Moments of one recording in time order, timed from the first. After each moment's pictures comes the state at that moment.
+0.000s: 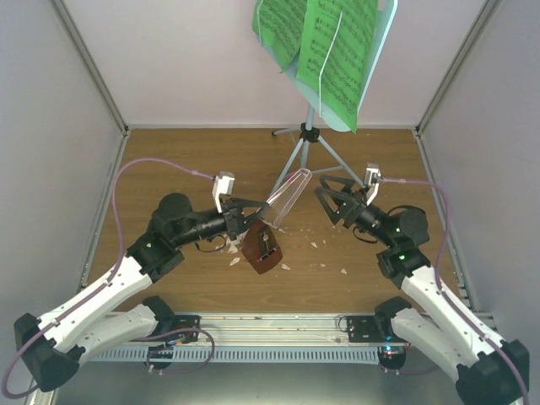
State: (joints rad) left arm -0.72 0.90 0.80 0.05 0.44 -0.67; right arm 0.40 0.76 0.54 0.55 -0.57 0.86
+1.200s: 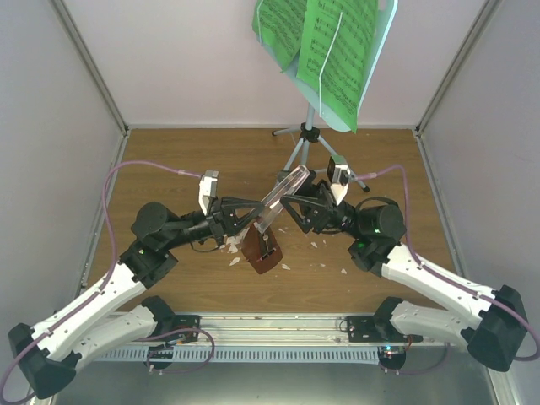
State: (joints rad) left arm -0.72 0.81 0.76 0.31 0.56 -0.79; right arm 0.83 1.04 0.75 0.92 -0.48 0.80
